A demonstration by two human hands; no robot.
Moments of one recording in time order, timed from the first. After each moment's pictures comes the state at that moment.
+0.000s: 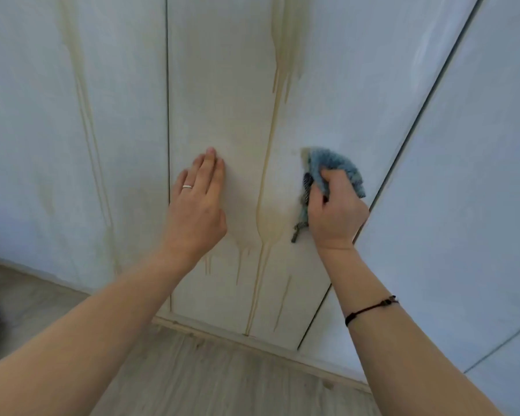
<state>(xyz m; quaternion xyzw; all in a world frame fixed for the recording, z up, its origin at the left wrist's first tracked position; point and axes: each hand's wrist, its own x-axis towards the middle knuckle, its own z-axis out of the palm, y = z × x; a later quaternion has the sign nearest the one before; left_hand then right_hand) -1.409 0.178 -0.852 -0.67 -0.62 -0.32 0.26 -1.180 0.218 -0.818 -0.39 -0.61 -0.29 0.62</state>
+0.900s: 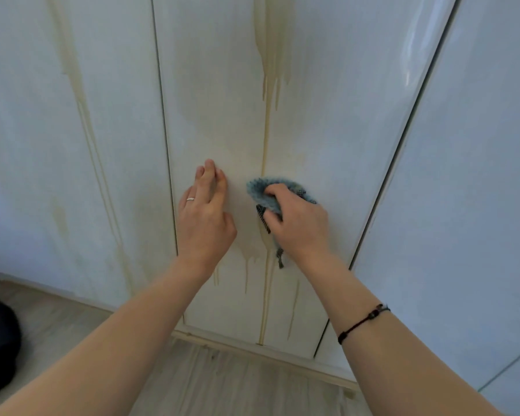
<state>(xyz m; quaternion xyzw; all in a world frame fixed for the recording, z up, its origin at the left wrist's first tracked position) -1.393 0.185 -0.855 -0.64 -0.61 -0.41 0.23 -1.215 0.203 -0.829 -0.43 -0.78 -0.16 0.42</state>
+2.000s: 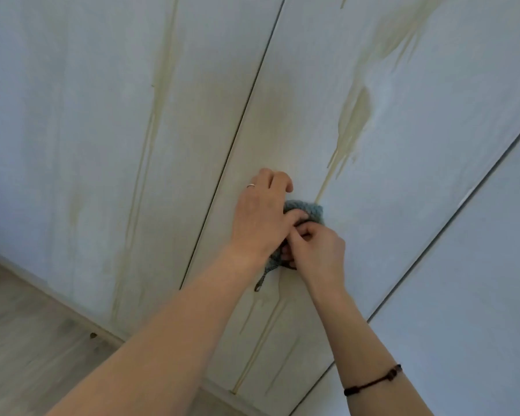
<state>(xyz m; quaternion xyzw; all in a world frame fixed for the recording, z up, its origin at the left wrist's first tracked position) -1.387 0.194 -0.766 -0.60 -0.51 -0.60 0.12 -1.260 0.192 -0.775 -0.50 -0.73 0.09 0.46</state>
